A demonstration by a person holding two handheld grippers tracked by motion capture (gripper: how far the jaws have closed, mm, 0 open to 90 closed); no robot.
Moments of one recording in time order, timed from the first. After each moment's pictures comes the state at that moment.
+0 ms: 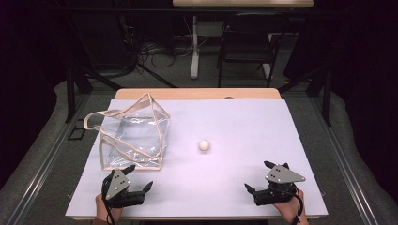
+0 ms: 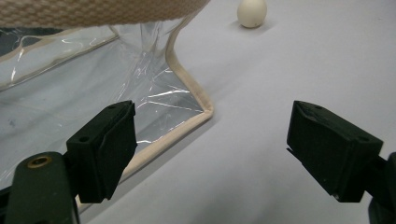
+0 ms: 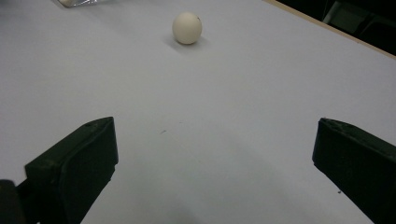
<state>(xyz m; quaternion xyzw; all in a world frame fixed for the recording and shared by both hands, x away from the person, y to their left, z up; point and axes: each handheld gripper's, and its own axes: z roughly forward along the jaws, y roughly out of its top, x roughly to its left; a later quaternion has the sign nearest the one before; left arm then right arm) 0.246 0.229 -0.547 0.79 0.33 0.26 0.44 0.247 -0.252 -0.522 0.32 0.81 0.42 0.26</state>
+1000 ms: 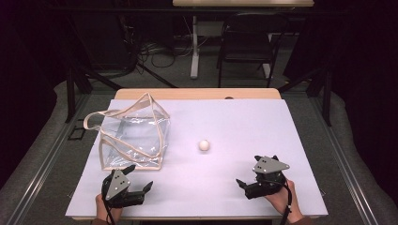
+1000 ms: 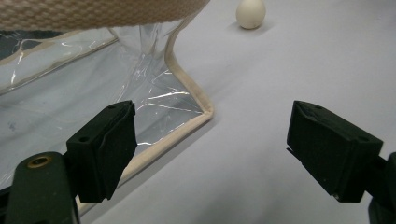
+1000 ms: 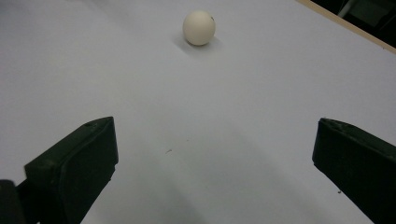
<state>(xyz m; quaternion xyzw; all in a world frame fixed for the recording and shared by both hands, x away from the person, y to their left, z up) 0.245 0.228 -0.547 0.79 0.32 0.26 0.44 0.269 -0.226 -0.512 0.31 0.84 0.39 0.24</state>
